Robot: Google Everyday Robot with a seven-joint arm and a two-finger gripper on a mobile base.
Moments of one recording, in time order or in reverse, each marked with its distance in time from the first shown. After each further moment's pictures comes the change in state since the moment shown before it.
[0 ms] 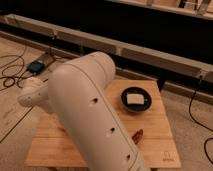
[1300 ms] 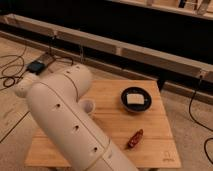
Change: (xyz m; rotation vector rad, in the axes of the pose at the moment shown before) arm -0.001 0.005 0.021 0.047 0.387 0.014
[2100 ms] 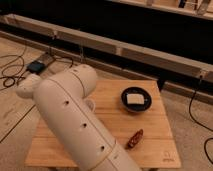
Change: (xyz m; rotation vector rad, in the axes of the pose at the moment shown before) arm 0.001 0.019 0.007 -0.101 -0.054 -0.204
